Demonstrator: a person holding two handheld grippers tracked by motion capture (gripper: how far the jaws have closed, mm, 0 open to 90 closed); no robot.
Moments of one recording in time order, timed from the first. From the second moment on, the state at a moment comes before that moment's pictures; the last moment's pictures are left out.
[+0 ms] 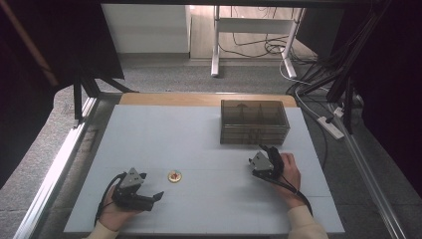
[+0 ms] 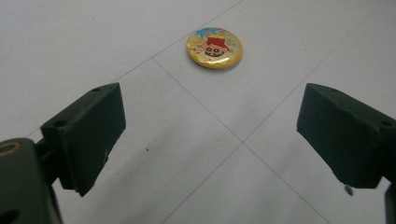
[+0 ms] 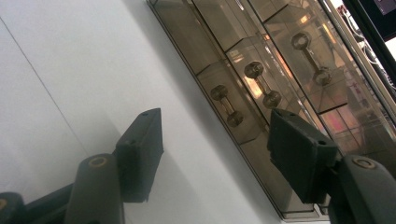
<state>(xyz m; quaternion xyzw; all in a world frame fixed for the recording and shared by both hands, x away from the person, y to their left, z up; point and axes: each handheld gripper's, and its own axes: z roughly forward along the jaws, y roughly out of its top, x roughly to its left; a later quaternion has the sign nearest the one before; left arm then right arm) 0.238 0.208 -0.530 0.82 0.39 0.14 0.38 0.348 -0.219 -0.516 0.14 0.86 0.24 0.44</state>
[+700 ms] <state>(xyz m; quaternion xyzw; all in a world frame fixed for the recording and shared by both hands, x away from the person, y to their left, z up) 0.238 0.209 -0.530 0.82 0.40 0.15 0.38 0.354 -0.215 -0.519 0.13 0.85 0.23 0.45</state>
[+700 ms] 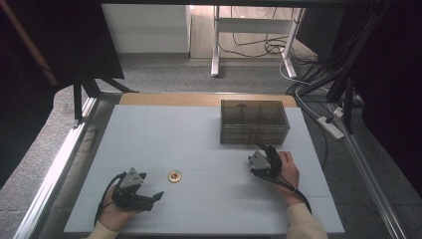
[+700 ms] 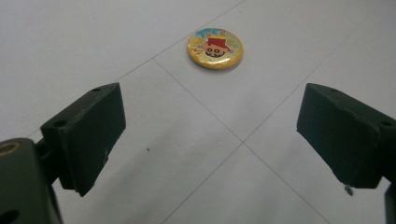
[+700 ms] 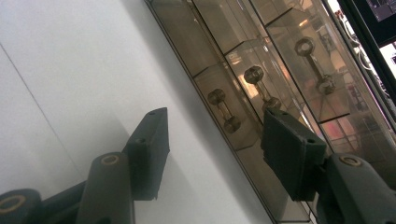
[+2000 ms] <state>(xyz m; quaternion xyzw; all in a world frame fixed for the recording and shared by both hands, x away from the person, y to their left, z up) 0.238 0.209 -0.529 0.82 0.40 0.15 0.38 0.364 -0.207 -0.524 0.11 0.86 0.20 0.46</state>
